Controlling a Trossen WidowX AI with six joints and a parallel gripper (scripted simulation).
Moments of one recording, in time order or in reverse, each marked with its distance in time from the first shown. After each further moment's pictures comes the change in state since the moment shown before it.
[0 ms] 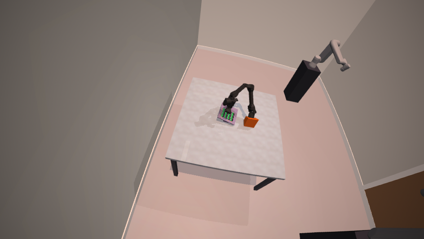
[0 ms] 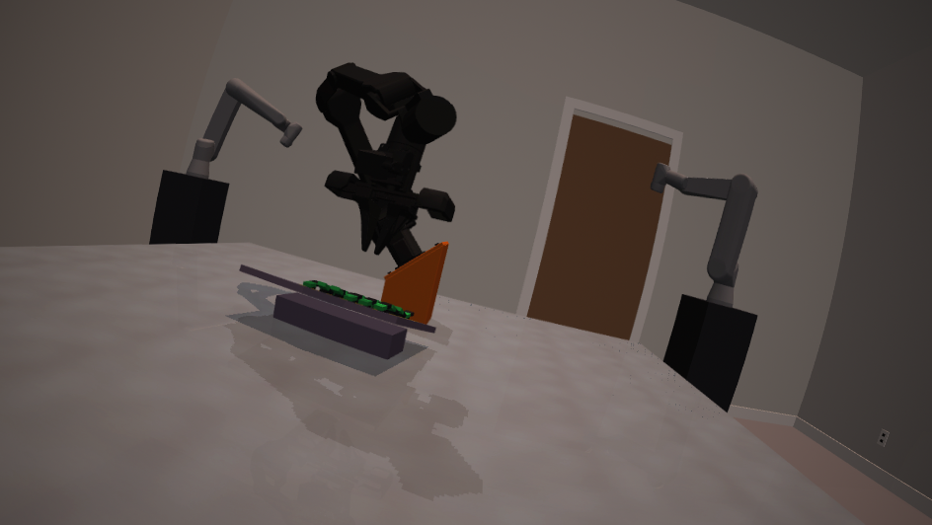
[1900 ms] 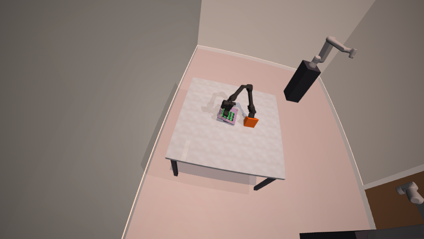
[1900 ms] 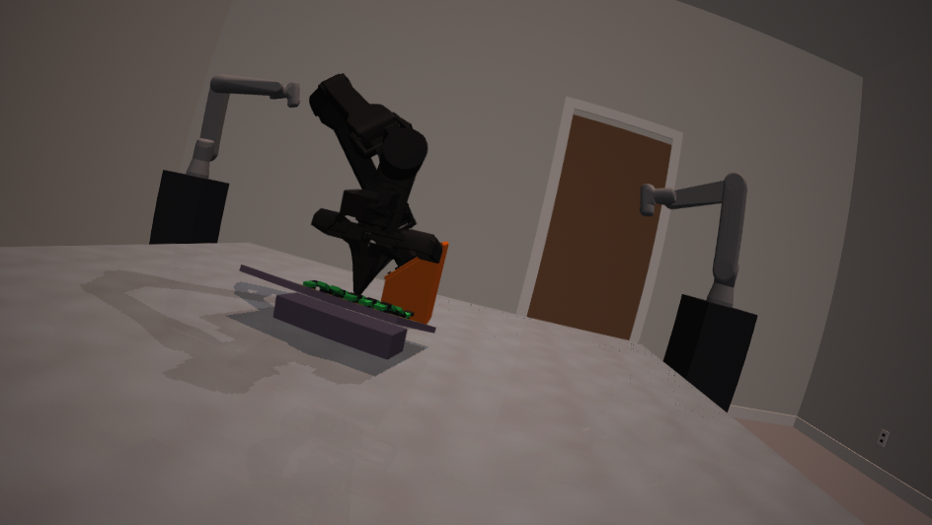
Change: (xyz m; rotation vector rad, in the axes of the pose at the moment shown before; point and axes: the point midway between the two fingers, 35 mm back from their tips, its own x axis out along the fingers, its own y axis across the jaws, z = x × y) arm 0.060 -0.001 0.002 0.000 -0.034 -0.002
